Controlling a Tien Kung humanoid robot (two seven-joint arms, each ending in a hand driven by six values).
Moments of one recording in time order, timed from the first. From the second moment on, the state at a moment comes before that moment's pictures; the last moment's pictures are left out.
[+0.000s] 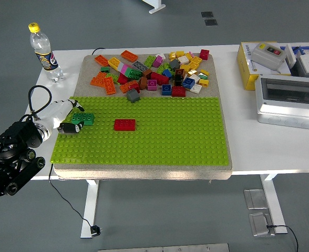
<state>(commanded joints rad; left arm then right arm) -0.71 0.34 -0.58 -0.81 1.75 0.17 0.07 0.16 -0.15 0.17 0.23 0.15 -0.19 0.01</state>
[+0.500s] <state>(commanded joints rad) -0.70 0.35 -0.57 -0.82 1.73 0.17 0.06 0.16 -0.16 0.17 0.23 0.15 -0.19 0.01</state>
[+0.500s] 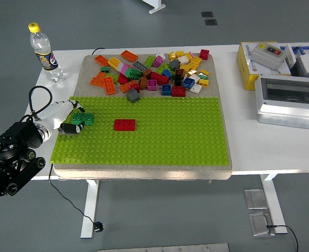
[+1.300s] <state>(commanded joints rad) -0.67 0.37 -0.66 -0.81 1.48 0.21 -0.11 0.16 -0.15 0.17 0.22 0.14 -0.19 0.01</state>
